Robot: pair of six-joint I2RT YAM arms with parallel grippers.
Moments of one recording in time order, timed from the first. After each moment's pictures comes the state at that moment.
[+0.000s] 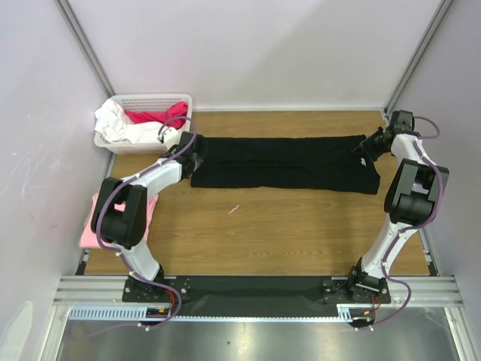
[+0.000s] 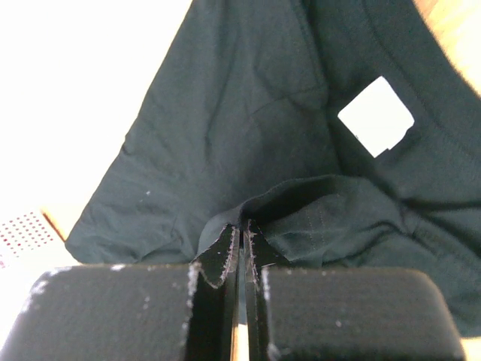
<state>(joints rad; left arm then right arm) -0.31 1.72 1.11 -0.24 -0.50 -0.86 -0.30 1.95 1.50 -0.51 -0.36 0.67</state>
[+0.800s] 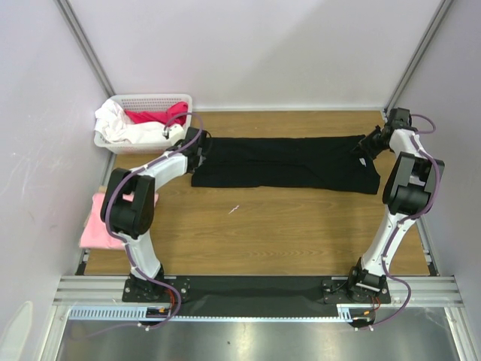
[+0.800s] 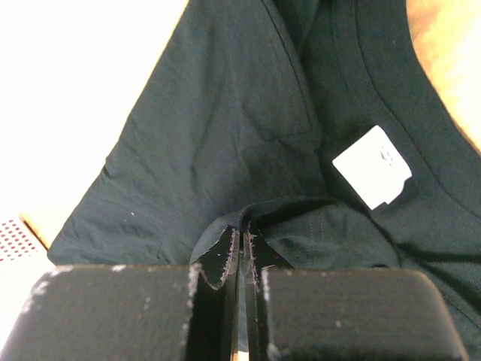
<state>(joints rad) -0.32 1.84 1.23 -0.30 -0.53 -0.84 -0.30 2.09 1.64 -0.57 -0.36 0.63</state>
